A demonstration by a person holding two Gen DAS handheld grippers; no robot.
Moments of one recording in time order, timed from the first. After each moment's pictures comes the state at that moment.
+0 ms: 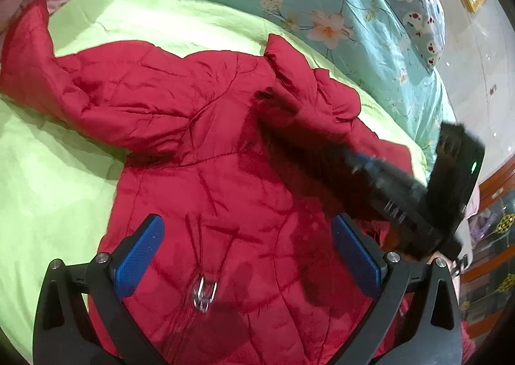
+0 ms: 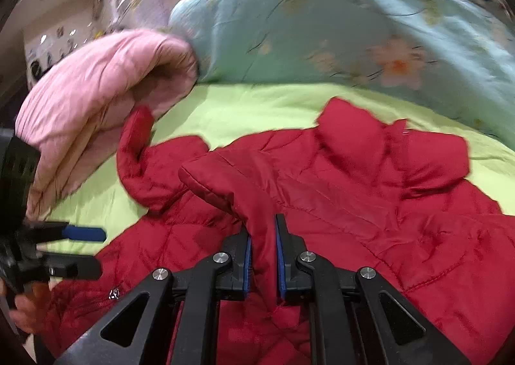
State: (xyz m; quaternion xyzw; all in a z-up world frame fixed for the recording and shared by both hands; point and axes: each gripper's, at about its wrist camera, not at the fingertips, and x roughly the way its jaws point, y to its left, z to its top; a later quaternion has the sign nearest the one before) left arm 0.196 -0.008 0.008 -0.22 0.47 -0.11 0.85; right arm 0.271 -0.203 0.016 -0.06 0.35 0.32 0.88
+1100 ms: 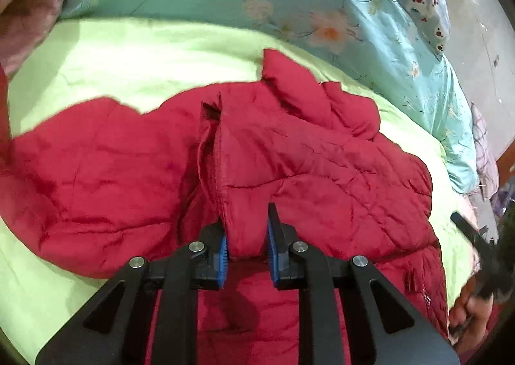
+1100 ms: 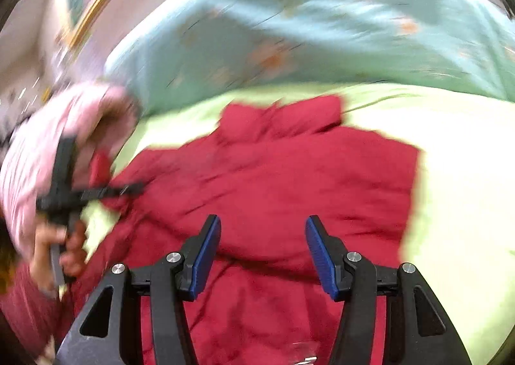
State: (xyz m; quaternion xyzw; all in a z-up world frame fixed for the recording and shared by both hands) left arm 0.272 -0.005 -0.009 -0.14 0.46 -0.11 0.87; right arm 0.213 -0.381 0.047 0.07 0.34 0.16 0.92
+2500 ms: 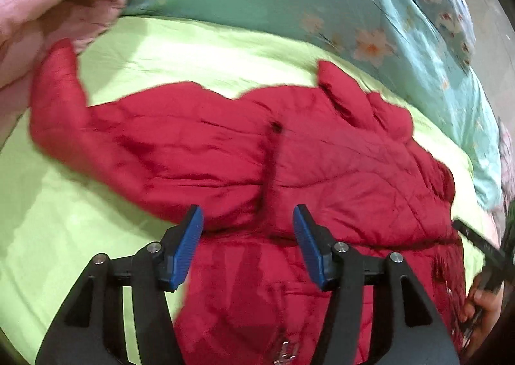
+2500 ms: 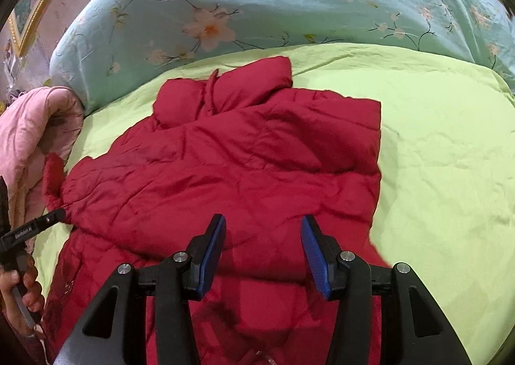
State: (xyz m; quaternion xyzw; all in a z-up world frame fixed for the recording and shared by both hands) left arm 0.220 0.041 -0.006 -0.14 0.43 0.00 0.89; right arm 0.251 -0.376 0.010 0.07 0.42 0.08 0.90
